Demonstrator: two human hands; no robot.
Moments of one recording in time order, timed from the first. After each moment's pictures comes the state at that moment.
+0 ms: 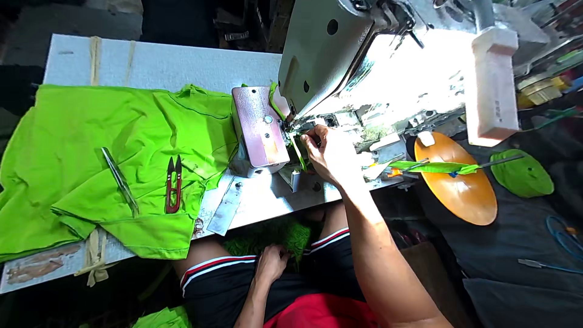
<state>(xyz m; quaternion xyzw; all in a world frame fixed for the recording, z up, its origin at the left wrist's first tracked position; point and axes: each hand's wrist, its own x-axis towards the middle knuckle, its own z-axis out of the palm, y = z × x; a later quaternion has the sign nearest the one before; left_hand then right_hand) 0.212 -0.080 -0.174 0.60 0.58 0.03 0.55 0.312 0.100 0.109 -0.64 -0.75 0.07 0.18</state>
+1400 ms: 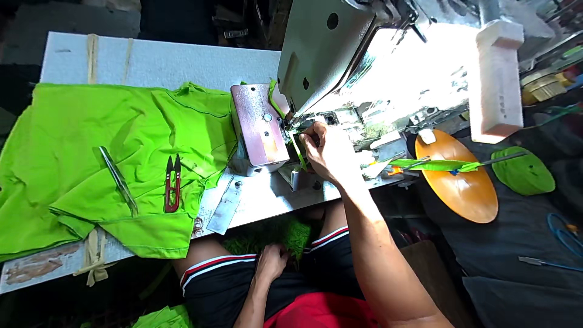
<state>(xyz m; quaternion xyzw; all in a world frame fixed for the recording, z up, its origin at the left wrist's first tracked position) 0.212 -0.080 -0.174 0.60 0.58 0.02 0.55 0.312 0.098 0.106 -0.62 -0.75 0.08 0.19</state>
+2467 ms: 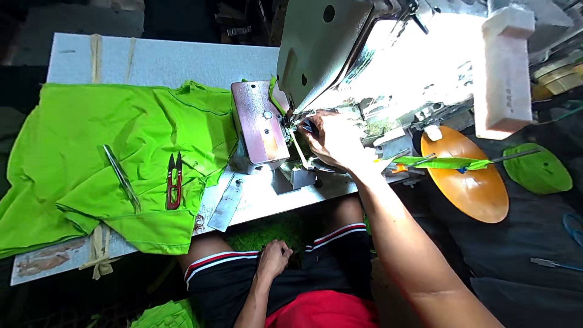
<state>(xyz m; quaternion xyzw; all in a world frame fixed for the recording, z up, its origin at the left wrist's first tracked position) 0.213 -0.079 -0.173 0.59 0.58 0.01 0.56 0.336 0.125 0.105 -0.50 -0.85 0.03 0.16</state>
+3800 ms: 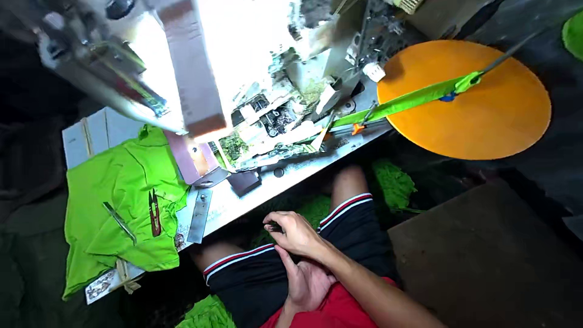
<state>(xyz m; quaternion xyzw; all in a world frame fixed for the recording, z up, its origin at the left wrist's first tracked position) 0.305 -0.148 -0.062 -0.05 0.27 0.42 0.87 0.370 -0.037 -0.046 -0.48 -0.71 0.47 0.20</state>
